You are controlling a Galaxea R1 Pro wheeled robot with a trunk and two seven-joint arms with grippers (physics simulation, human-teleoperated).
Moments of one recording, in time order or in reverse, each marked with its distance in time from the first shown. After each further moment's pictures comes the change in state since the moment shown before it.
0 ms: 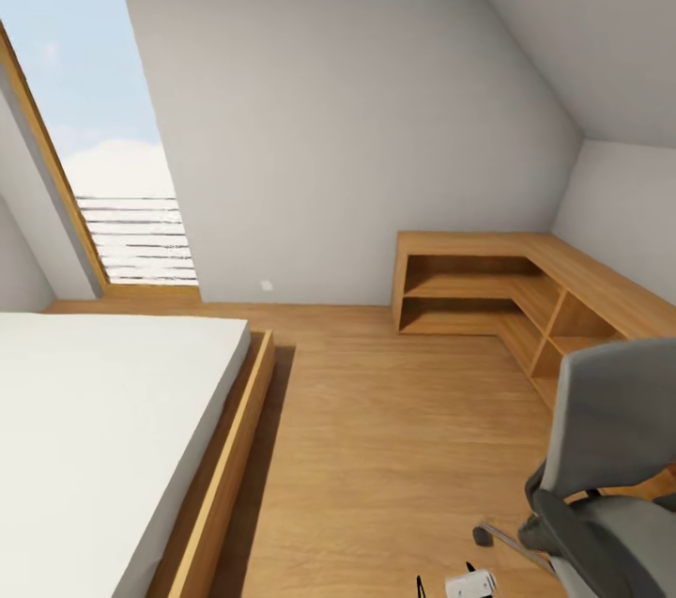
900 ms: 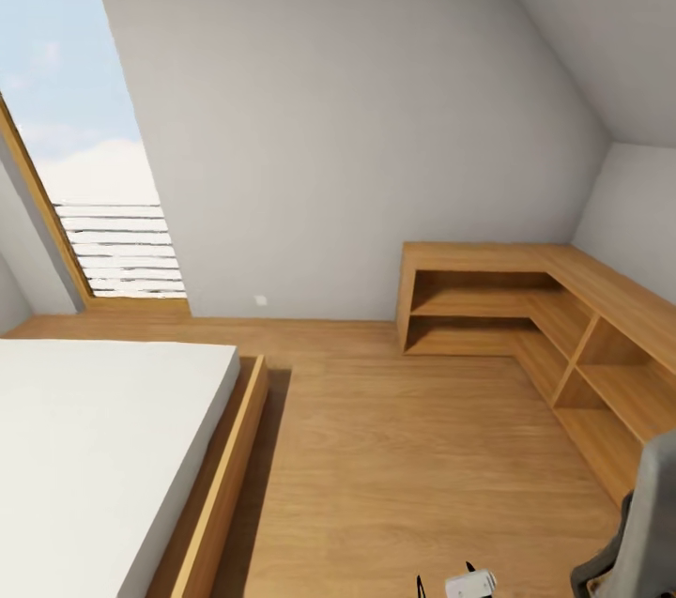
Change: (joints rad) left arm 0.000 0.000 0.000 0.000 0.000 0.000 -0.001; right arm 0.000 0.000 0.000 0.000 0.000 0.000 0.000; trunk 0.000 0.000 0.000
